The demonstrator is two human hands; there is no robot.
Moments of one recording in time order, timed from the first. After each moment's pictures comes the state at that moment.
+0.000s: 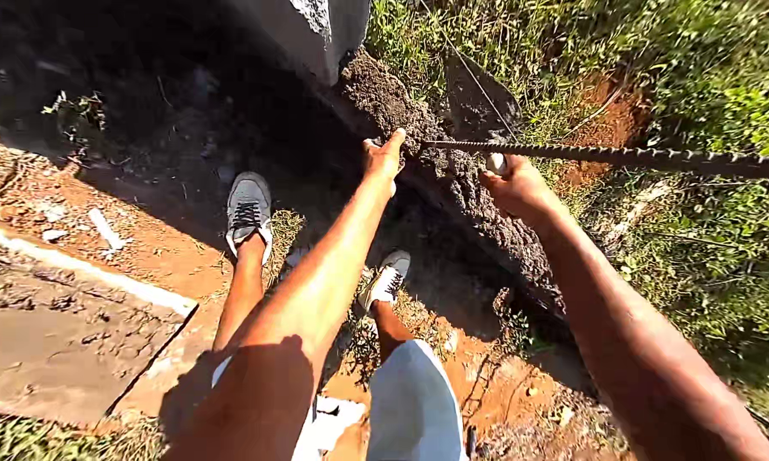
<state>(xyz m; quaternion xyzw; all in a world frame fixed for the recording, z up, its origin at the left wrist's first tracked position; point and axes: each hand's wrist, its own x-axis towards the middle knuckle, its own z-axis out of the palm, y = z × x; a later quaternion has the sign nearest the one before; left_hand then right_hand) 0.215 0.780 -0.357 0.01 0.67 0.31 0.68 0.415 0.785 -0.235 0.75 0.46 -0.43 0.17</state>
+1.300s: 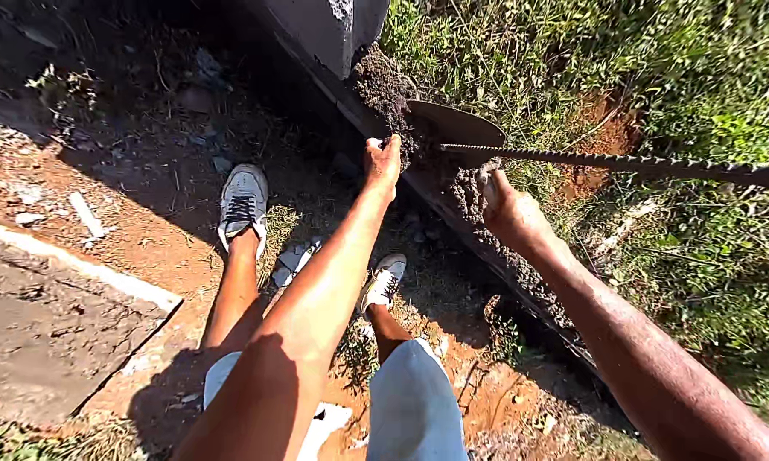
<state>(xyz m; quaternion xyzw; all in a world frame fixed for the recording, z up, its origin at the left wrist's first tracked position) 0.208 0.769 -0.376 0.07 0.69 0.32 0.65 0.412 0.750 -0.231 0.67 0.62 -0.30 0.28</state>
